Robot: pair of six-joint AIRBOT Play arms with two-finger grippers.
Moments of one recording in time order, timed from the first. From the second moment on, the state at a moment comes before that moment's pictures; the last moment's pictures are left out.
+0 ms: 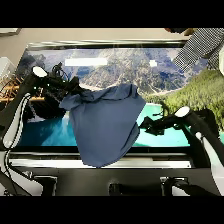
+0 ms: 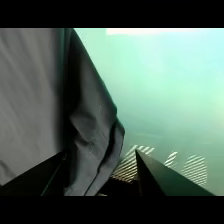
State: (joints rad) left arm -0.06 -1.85 1.72 0.86 -1.20 -1.65; right arm 0.01 -1.32 0.77 -0.86 1.07 1.48
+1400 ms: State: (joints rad) left arm -0.02 -1.86 1.73 0.87 -1.37 -1.74; right arm -0.22 -1.55 1.40 -0.97 0.82 1.73
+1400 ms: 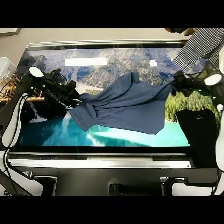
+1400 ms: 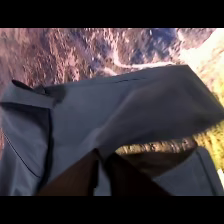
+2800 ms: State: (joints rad) left arm -0.02 -1.86 1.73 0.90 -1.38 -1.74; right arm -0.36 -1.17 0.53 -0.77 0.97 1.40
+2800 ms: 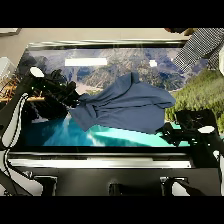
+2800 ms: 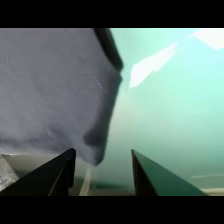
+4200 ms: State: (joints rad) left arm 0.37 -1.14 1.74 0.59 -1.40 -1.74; right arm -0.23 -0.74 1.76 -0.91 1.09 1.57
